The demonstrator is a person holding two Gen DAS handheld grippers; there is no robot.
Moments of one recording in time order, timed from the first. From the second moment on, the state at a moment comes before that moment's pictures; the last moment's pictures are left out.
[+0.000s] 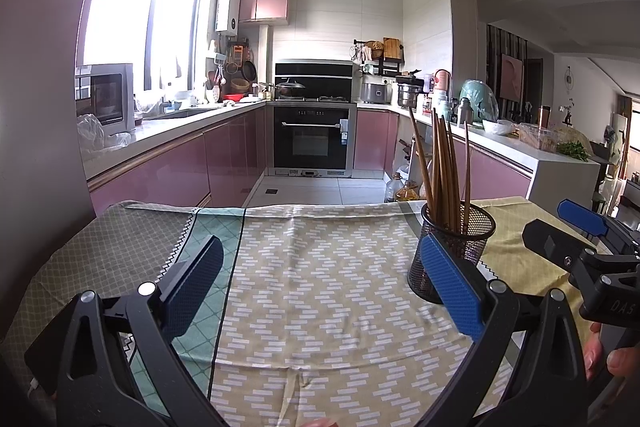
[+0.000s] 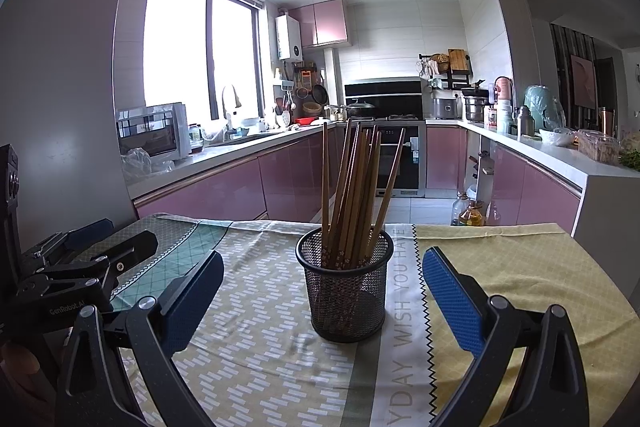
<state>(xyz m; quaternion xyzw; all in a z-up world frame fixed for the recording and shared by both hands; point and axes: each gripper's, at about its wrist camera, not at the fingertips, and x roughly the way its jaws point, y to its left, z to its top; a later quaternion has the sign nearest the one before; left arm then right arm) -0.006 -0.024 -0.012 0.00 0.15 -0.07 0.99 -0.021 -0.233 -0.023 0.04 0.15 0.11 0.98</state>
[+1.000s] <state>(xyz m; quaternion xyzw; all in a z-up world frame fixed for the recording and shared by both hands) -0.008 -0.024 -0.015 0.00 0.15 -0.07 0.99 -0.020 -0.232 -0.025 0.04 0.15 0.11 0.98</state>
